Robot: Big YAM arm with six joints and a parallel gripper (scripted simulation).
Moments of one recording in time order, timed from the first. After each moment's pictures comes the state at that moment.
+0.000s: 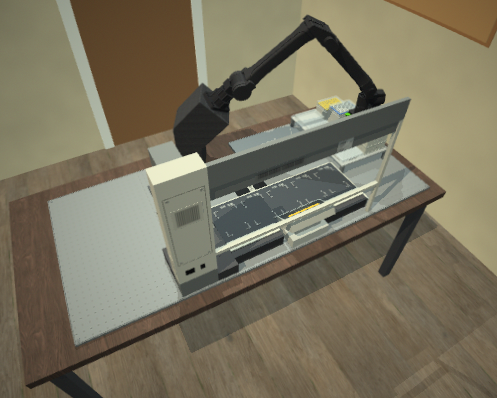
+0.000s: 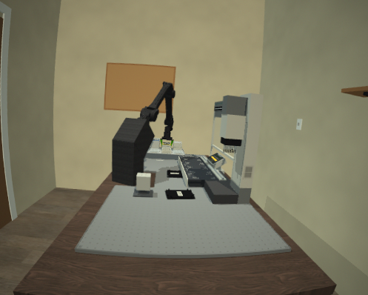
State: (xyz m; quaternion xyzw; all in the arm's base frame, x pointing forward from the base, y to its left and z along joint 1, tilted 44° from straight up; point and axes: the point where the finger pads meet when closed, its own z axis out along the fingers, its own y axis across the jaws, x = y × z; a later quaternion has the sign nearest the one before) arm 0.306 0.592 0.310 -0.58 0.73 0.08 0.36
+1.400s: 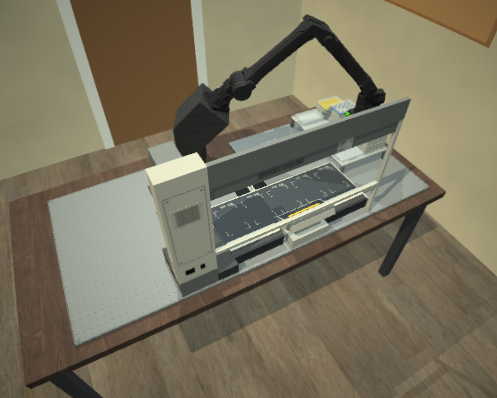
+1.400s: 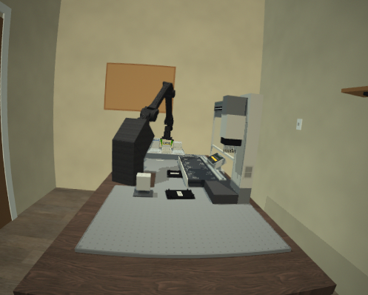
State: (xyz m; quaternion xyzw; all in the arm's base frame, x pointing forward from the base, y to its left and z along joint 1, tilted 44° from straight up) arm 0.304 0.589 0.311 -0.58 0.73 0.08 0.36
